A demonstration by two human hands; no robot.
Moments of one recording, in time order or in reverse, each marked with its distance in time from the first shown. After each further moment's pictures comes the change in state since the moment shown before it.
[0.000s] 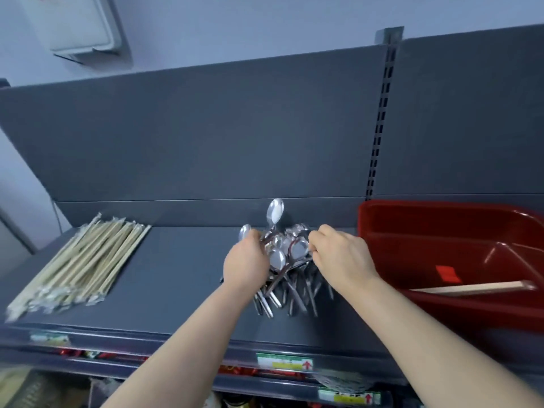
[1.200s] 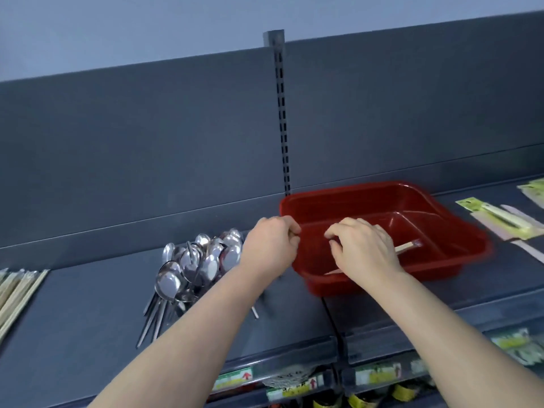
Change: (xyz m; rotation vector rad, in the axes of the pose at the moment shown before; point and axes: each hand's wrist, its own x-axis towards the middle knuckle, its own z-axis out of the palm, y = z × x) left_hand -0.010 0.132 0.039 -0.018 -0.193 0.553; right_hand -0.067 0.097 -0.063 -0.055 -0.118 0.450
